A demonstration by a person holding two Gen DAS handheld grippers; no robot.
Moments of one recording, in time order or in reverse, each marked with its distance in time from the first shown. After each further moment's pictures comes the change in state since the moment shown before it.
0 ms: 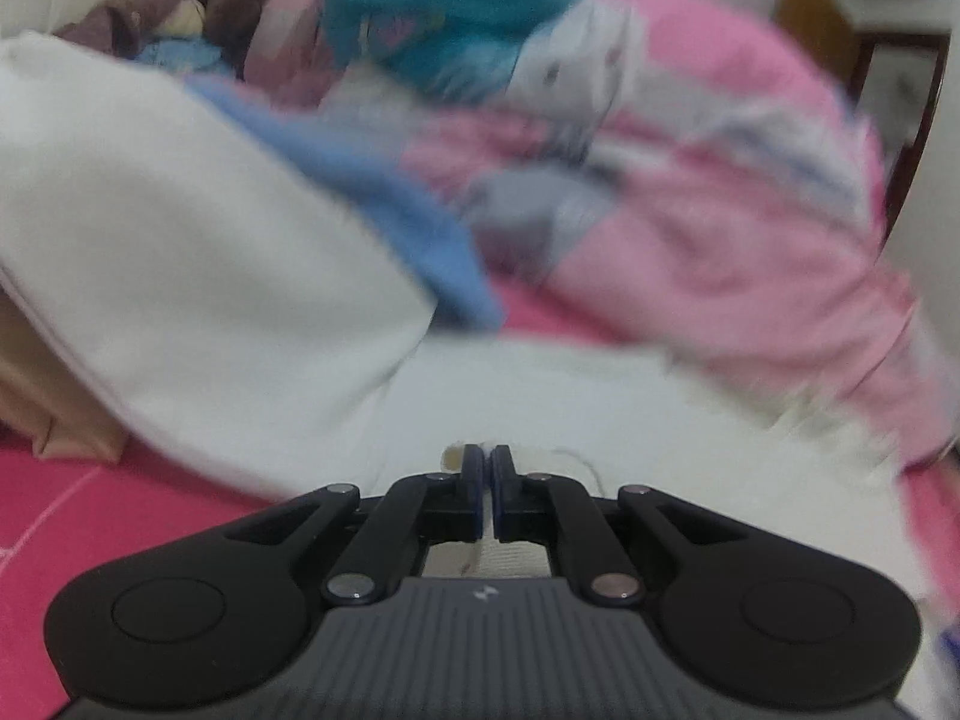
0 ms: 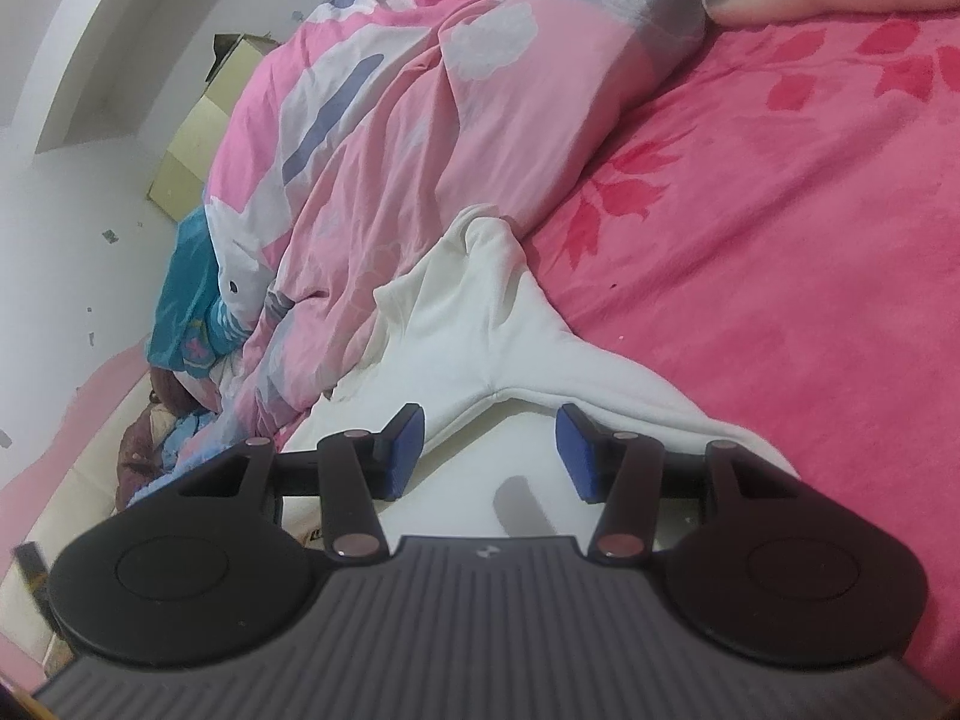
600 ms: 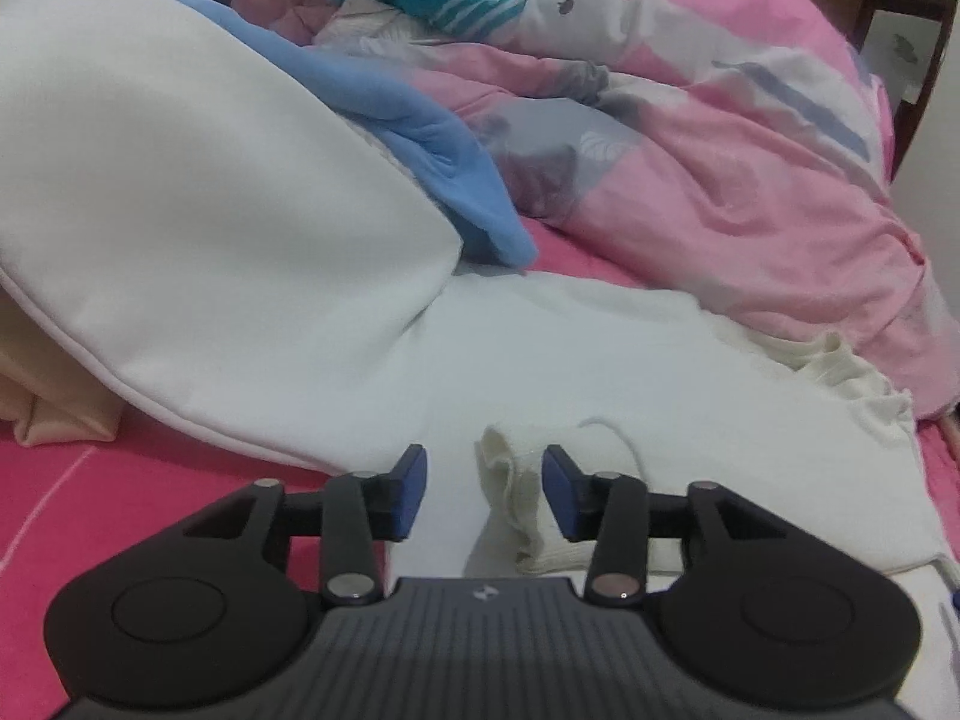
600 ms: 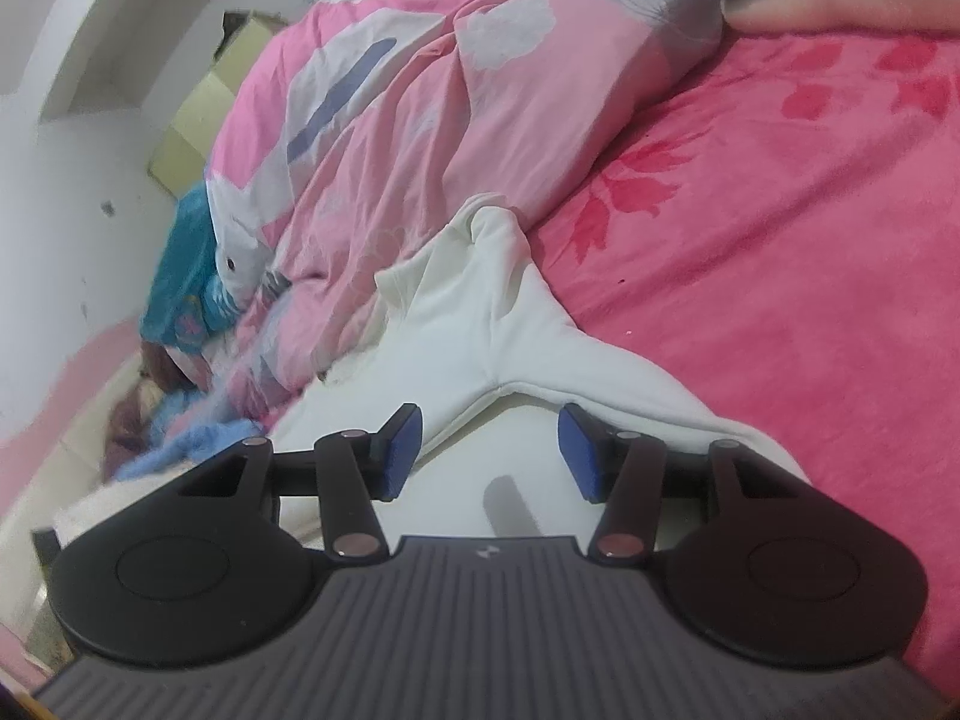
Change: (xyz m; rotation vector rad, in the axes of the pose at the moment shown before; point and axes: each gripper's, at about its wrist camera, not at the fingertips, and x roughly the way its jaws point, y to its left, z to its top) left arm 0.013 0.026 0.000 0.016 0.106 -0.082; right arm -0.002 0.016 -0.001 -0.085 0.021 -0.038
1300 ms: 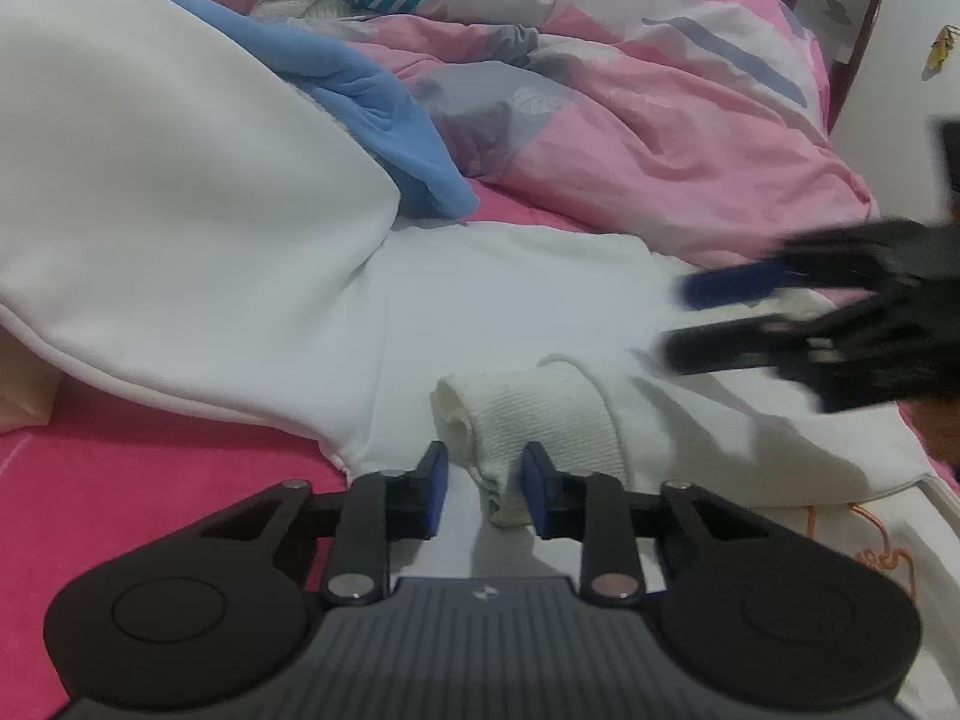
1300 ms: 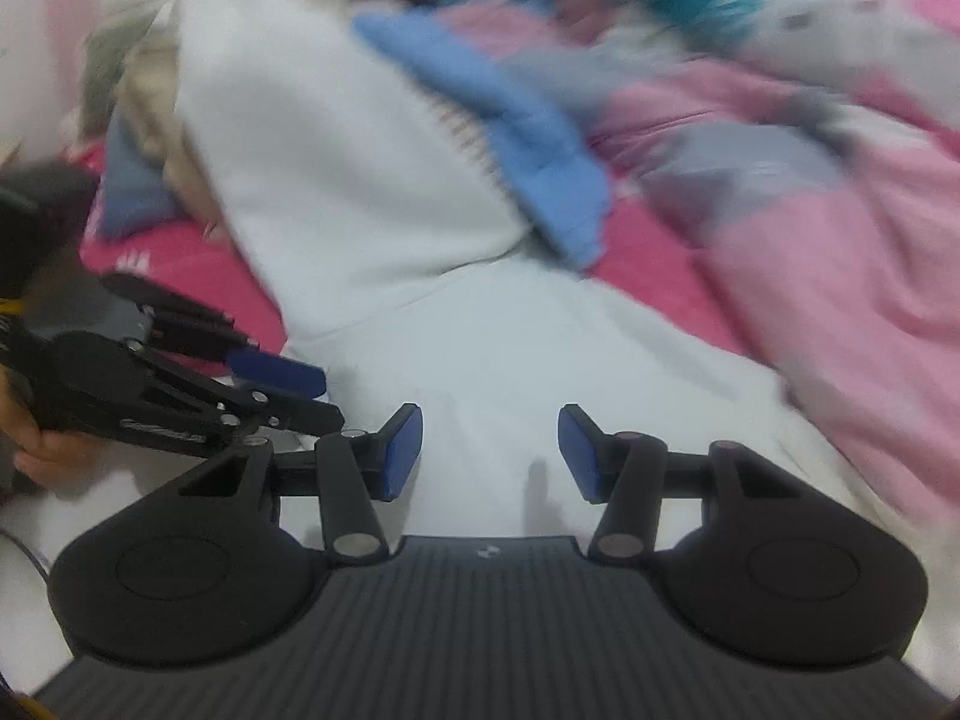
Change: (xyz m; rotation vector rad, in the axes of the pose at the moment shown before) left arm 0.013 0.005 -0.020 0.087 0.006 -0.105; right arm 0.244 0.320 -0.048 -1.155 0.608 0.396
